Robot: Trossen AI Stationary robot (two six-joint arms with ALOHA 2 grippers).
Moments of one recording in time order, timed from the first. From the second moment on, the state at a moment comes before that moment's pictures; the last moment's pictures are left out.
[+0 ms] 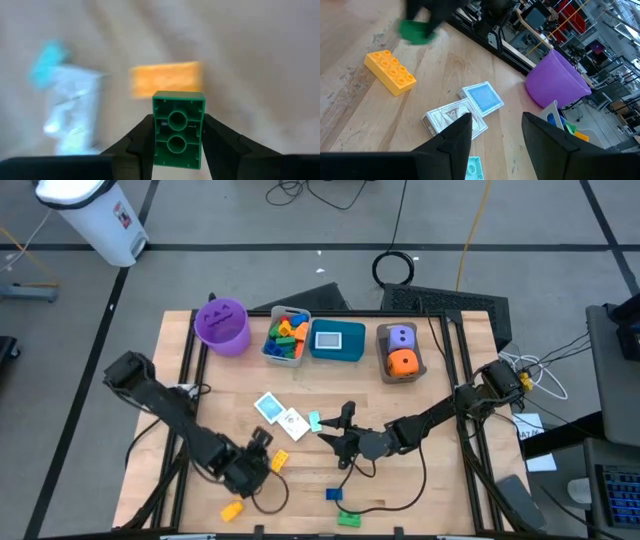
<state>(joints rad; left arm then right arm) -0.69 1.59 1.02 -0.75 -0.30 -0.02 0.42 1.81 0.92 0.55 0.67 -0.43</state>
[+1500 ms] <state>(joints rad) 0.56 1.60 1.02 -0.22 -0.39 0.45 0.42 1.81 0.92 0.55 0.68 -0.40</state>
